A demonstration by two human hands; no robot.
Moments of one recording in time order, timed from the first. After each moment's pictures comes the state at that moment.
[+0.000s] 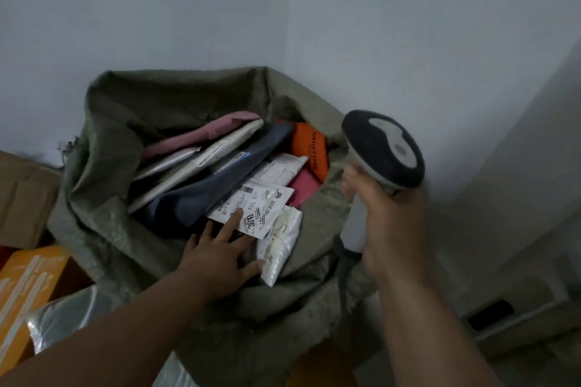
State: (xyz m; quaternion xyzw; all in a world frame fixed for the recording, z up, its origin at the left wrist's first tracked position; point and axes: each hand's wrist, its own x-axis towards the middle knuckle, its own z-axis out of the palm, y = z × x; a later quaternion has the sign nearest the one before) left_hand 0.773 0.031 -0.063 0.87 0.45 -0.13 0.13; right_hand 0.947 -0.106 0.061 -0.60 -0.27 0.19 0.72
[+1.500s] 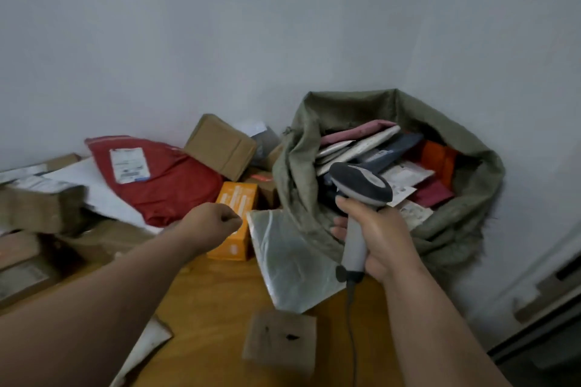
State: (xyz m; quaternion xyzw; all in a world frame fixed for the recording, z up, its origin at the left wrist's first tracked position) left_hand 0.427 -0.079 0.025 0.74 0.60 0.14 0.27; right_hand 0.669 -0.179 0.056 -0.59 -0.25 0.46 0.61
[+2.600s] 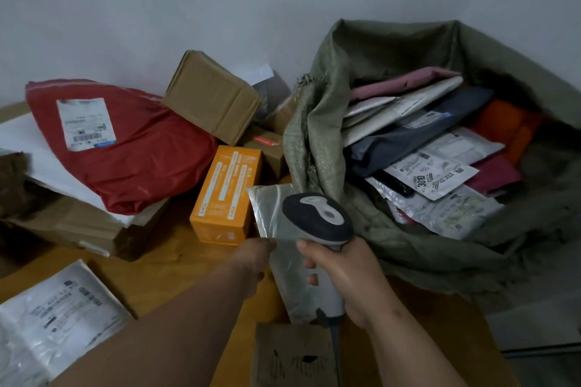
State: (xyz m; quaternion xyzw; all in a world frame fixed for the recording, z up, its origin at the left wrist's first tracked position) left_hand 0.501 -0.034 -0.132 0.33 0.65 0.20 0.65; right_hand 0.634 -0.116 -0.045 -0.65 -0.33 0.53 0.43
